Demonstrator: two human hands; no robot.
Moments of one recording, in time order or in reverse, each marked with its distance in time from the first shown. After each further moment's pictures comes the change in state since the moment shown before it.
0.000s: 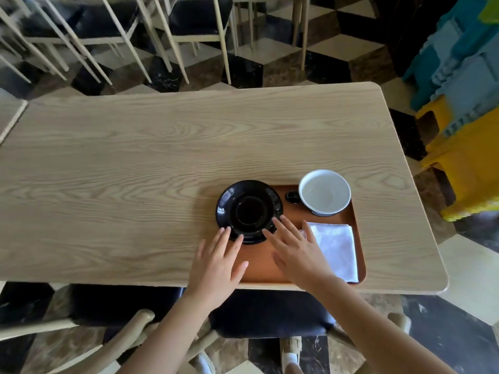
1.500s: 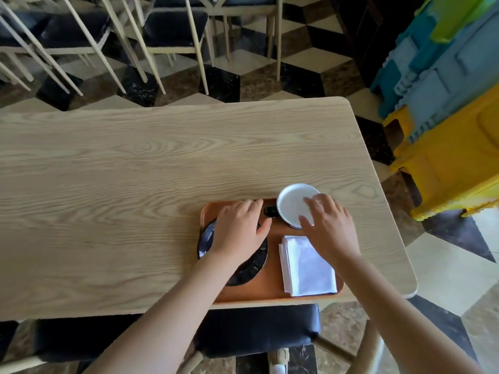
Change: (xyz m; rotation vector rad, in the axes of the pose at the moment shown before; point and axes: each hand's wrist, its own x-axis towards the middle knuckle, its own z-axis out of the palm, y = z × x) left_hand 0.103 0.063 -0.076 -0.161 0.258 0.139; right_hand 0.016 0.073 -0.072 0.029 0.202 0.432
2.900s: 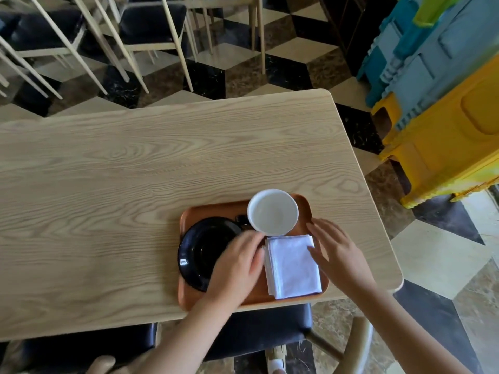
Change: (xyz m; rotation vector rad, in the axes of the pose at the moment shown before) left_hand -0.043 0.029 0.043 -0.419 0.119 0.030; right_hand -0.051 0.057 0.006 0.214 -0.096 -0.021
